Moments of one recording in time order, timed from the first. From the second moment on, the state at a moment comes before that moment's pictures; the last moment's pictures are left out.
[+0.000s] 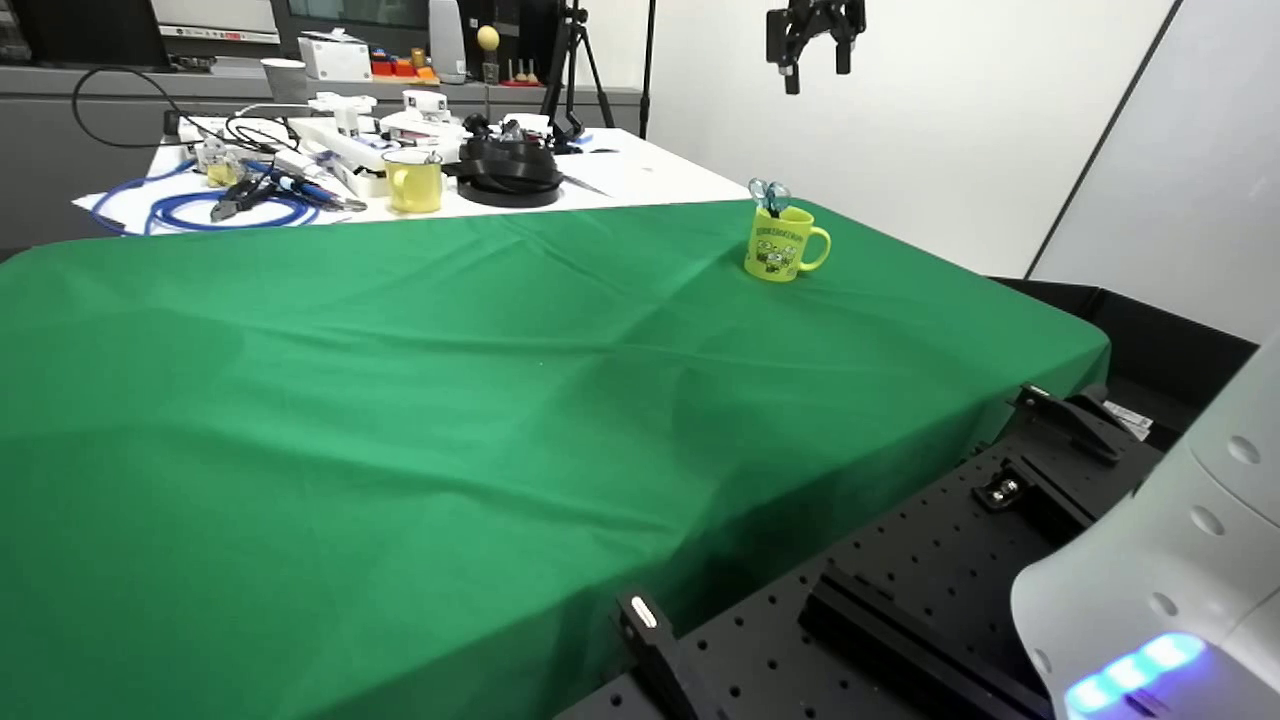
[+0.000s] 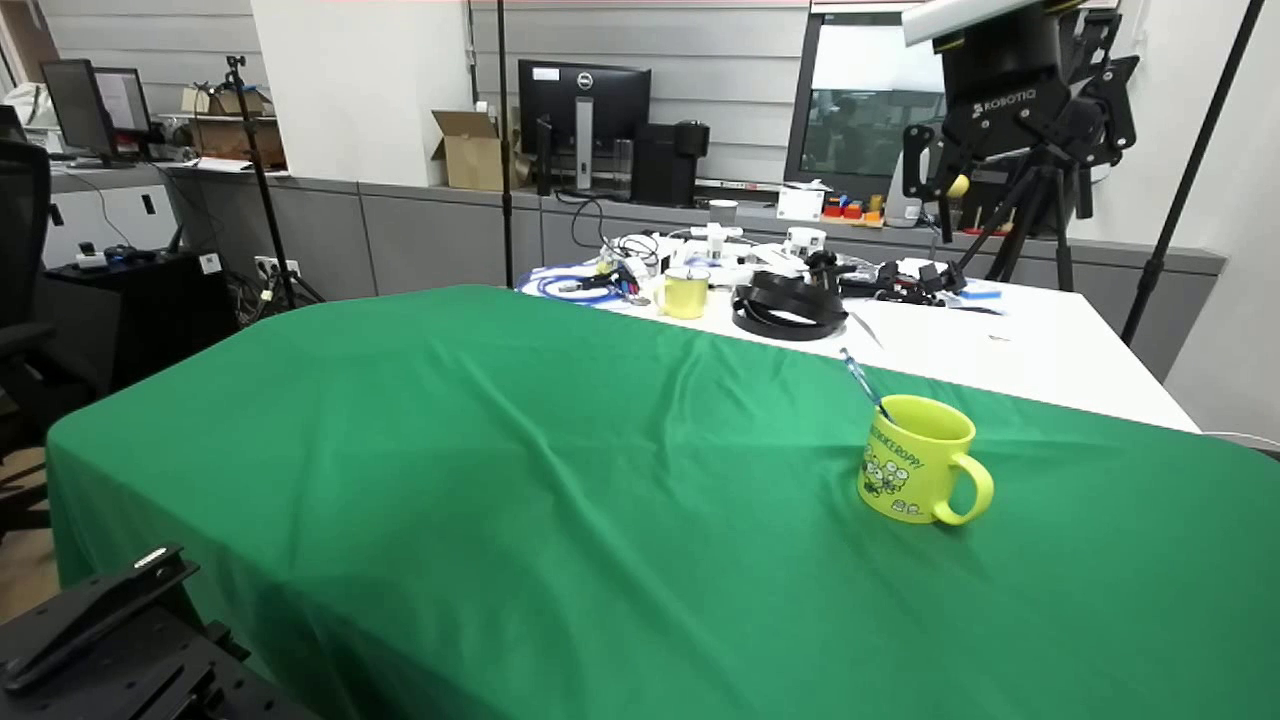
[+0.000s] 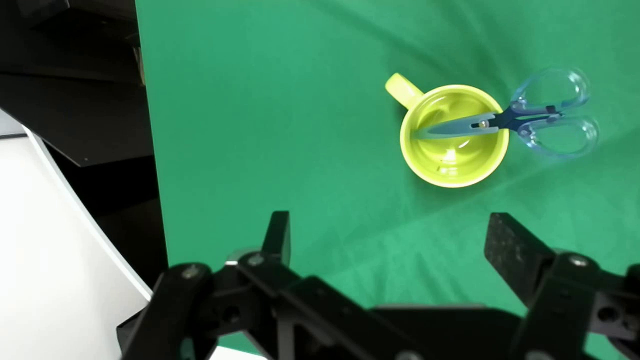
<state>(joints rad) -0.18 0.40 -0.21 -1.65 -0.31 2.03 -0.14</state>
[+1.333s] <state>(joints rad) -0.07 0.40 -0.18 -1.78 -0.41 2.10 -0.03</state>
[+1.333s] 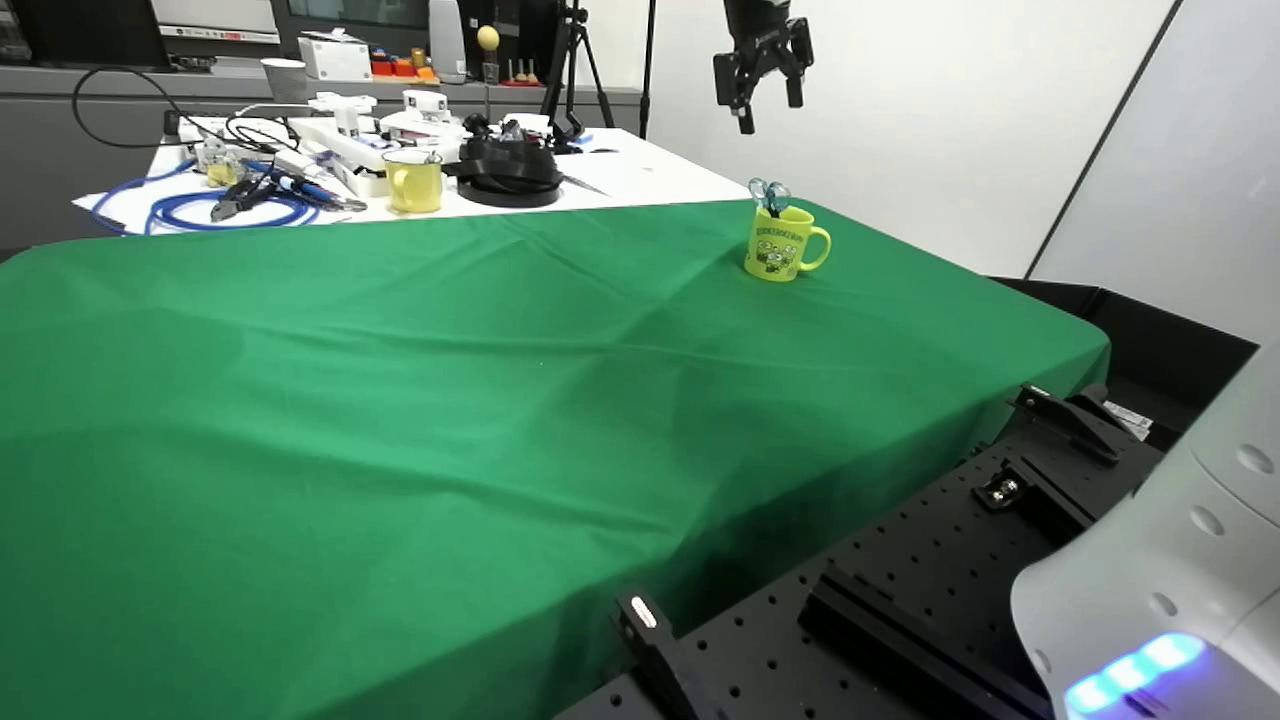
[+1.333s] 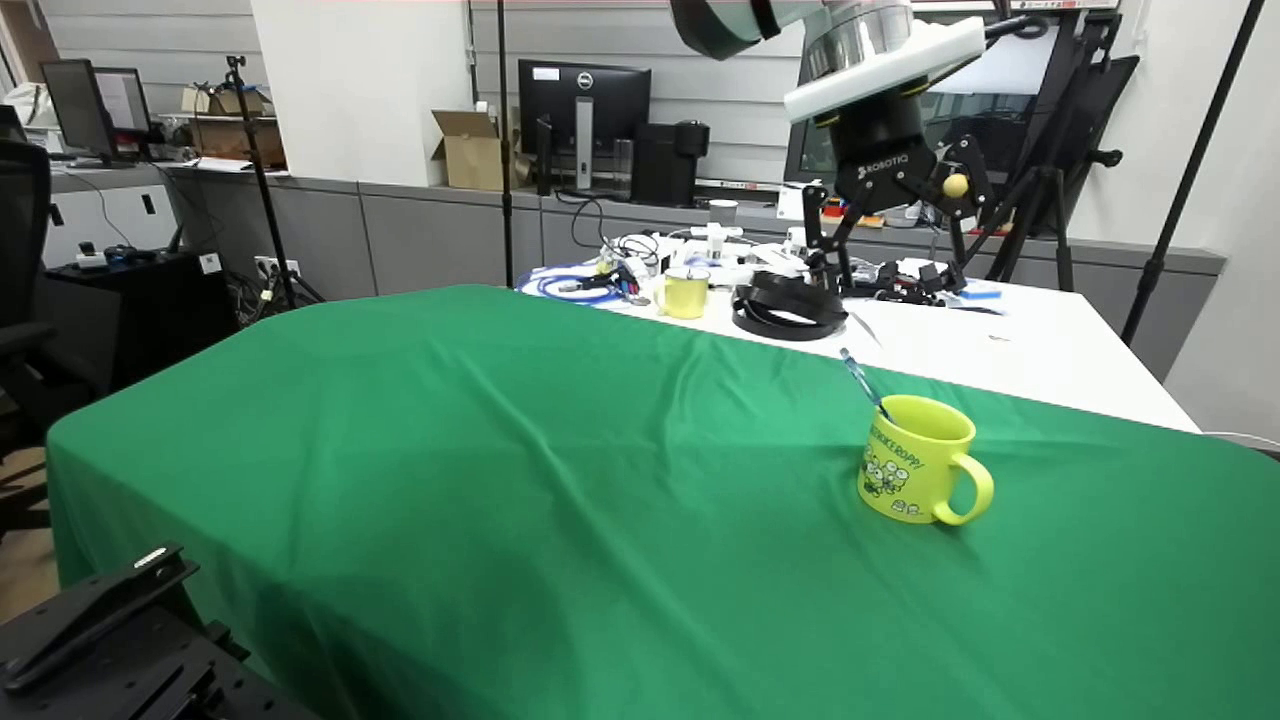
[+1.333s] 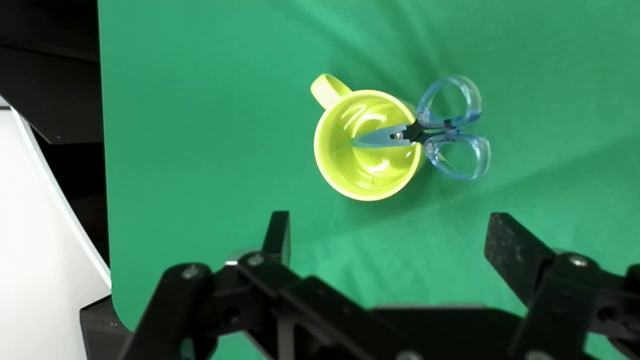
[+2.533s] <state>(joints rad) -0.06 0.32 -0.18 -2.02 -0.55 2.24 0.00</state>
